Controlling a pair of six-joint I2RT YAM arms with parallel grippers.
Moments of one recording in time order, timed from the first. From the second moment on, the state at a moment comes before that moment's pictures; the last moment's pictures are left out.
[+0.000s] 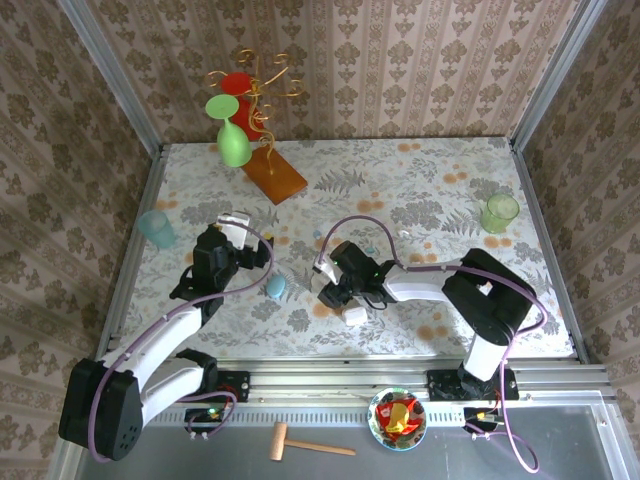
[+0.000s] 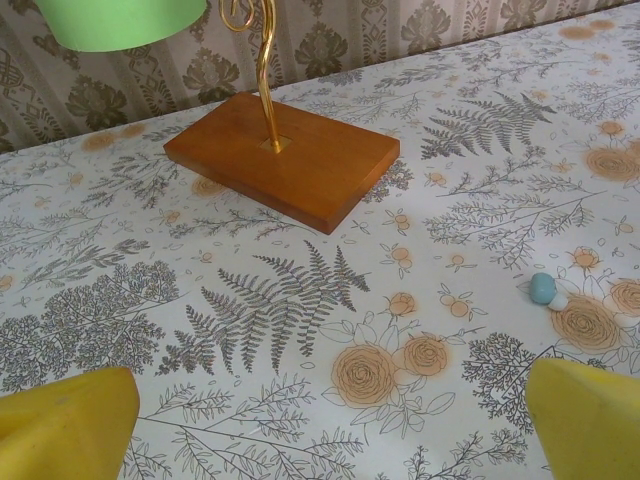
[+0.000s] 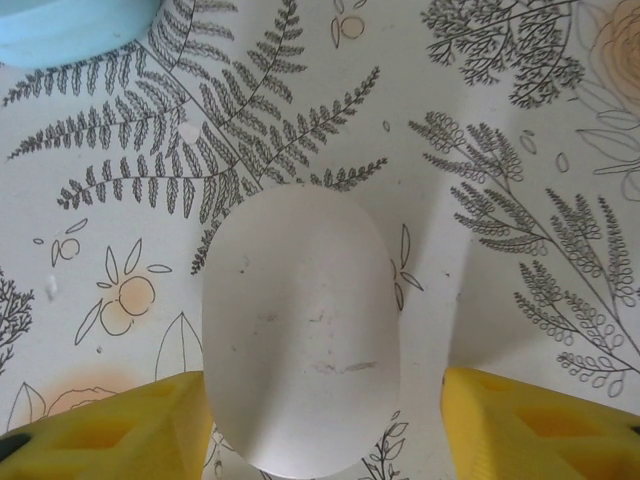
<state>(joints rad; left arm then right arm) -0.39 0.98 0.44 0.18 -0.07 0.06 0.82 1.74 0.83 -0.01 -0.06 -0.06</state>
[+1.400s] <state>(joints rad) -0.59 1.13 0.60 0.19 0.94 0.26 0.63 1.17 0.93 -0.43 -0.50 -0.21</state>
